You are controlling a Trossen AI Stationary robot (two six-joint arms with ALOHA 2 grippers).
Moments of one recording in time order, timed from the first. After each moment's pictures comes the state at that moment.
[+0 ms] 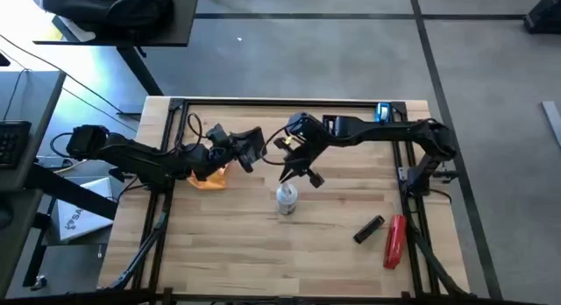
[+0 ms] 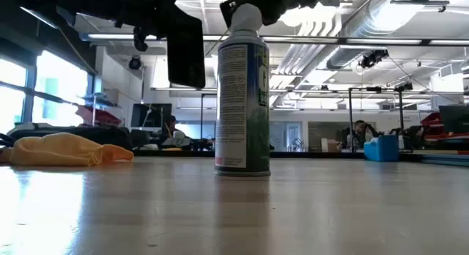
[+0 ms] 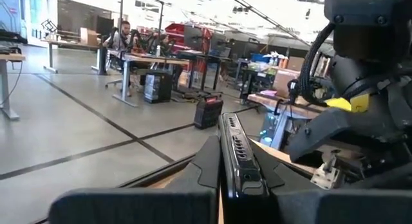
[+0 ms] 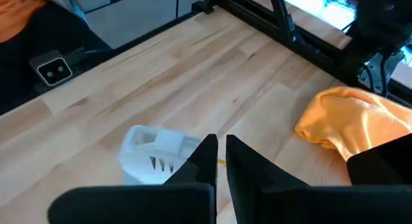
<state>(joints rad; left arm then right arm) -0.07 1.21 0.50 0.86 -0.74 -0.10 -0.13 1.75 1.49 -0.54 -0.64 -0.71</state>
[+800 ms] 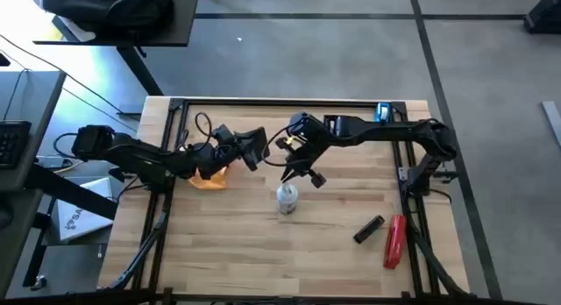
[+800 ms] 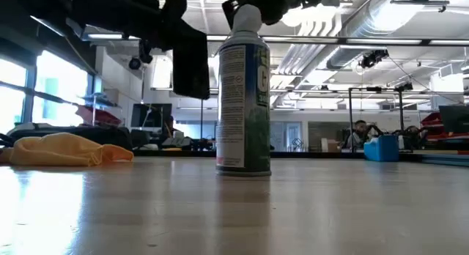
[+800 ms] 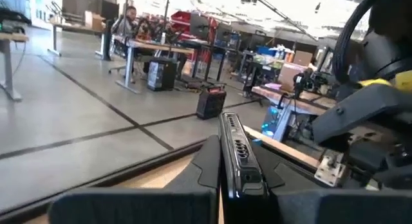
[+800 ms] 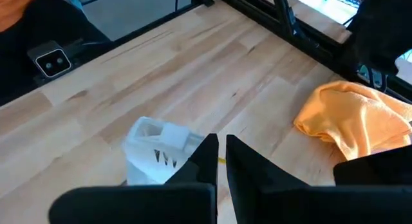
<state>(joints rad) -0.03 1.30 0.50 0.89 -0.71 -0.20 -0.13 1.74 1.49 -0.56 -0.62 -0.72</state>
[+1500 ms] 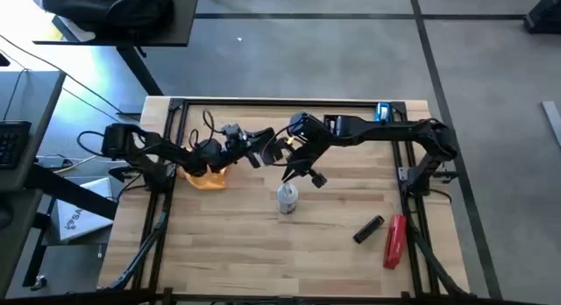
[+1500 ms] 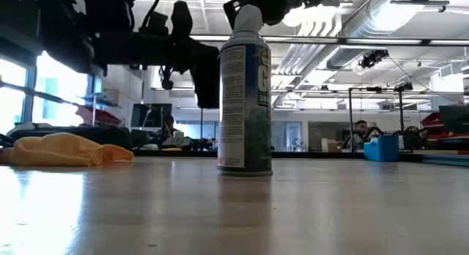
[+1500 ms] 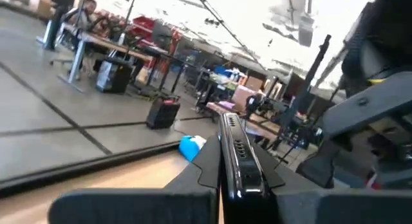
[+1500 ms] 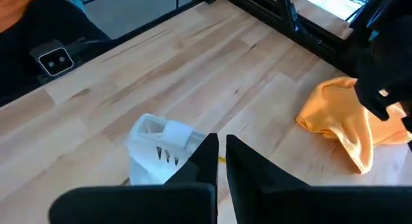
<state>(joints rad) 0.11 1.60 0.43 1.40 -0.42 -0.37 -0.13 1.74 1.49 -0.59 -0.62 -0.73</state>
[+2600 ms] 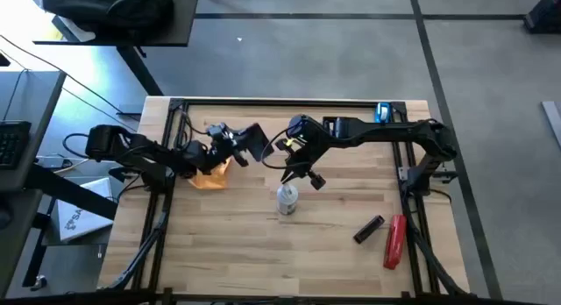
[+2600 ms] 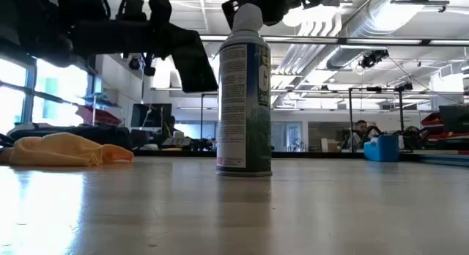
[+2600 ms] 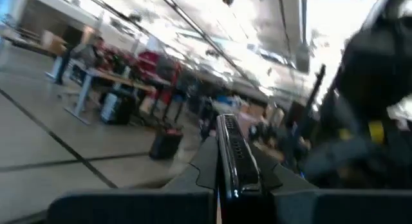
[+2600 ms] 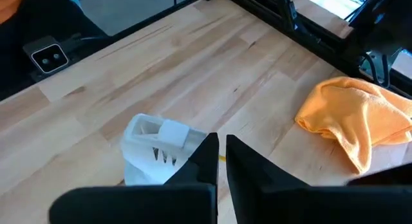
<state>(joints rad) 0.07 1.46 0.33 1.41 -0.46 -0.25 -0.12 1.75 1.49 -0.59 -0.58 -0.73</state>
